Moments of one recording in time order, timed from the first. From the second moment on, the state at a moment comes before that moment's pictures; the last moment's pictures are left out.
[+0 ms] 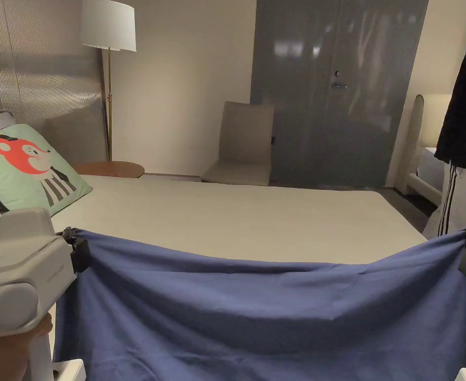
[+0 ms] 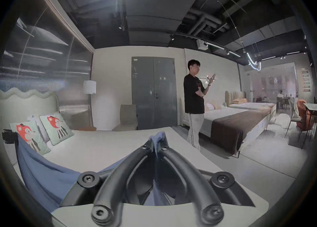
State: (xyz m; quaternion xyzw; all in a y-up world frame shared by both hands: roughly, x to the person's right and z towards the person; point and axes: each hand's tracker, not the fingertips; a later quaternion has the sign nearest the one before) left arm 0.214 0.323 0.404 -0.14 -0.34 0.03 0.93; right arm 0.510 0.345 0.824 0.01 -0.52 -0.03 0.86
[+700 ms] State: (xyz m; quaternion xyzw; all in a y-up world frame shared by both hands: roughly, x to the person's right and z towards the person) left arm 0.387 0.451 0.245 -0.06 -0.33 0.08 0.94; right arm 0.695 0.467 0.645 0.06 -0.52 0.03 0.85
